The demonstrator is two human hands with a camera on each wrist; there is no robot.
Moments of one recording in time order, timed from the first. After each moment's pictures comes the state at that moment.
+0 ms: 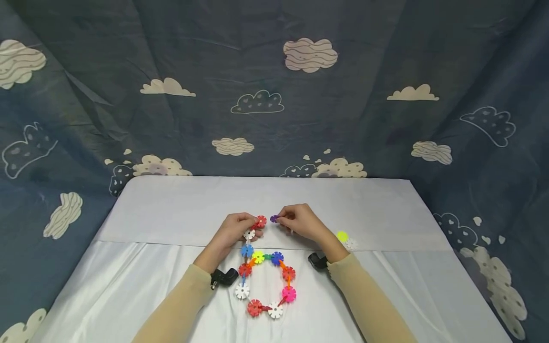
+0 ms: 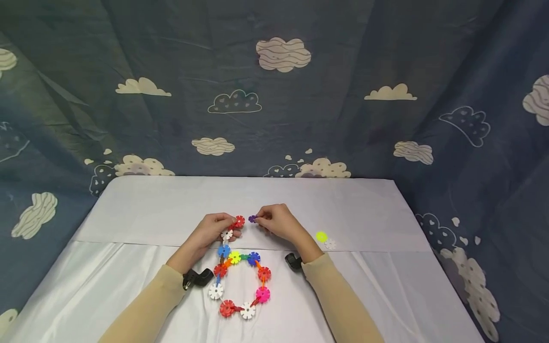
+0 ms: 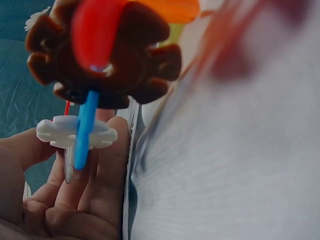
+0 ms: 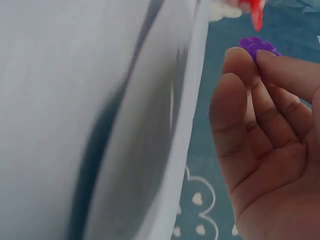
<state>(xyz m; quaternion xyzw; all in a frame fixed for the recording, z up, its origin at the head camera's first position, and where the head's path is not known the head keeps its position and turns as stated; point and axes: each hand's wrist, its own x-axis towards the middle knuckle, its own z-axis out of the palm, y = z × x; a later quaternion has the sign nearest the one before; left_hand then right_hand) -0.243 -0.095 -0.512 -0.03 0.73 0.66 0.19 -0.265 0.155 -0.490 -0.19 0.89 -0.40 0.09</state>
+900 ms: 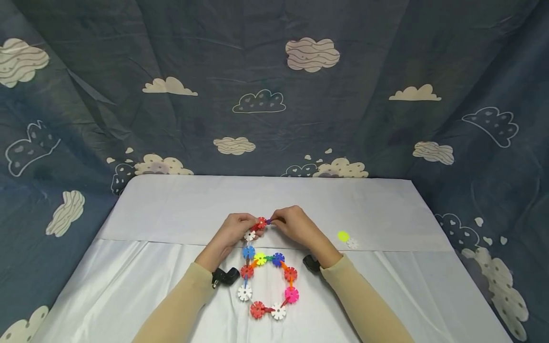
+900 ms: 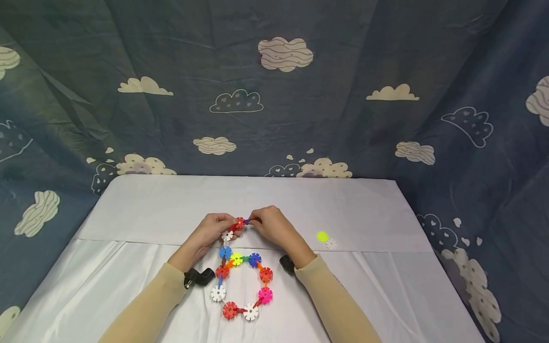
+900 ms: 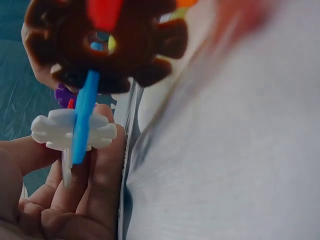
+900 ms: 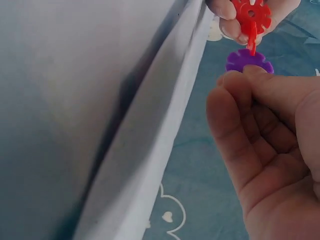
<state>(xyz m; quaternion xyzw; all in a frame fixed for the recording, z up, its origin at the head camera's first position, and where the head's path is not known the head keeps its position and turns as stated) -0.243 -0.092 -0.512 -0.04 0.74 0.65 0.18 -0.250 0.126 -0.485 -0.28 0.93 -0.24 -0.04</state>
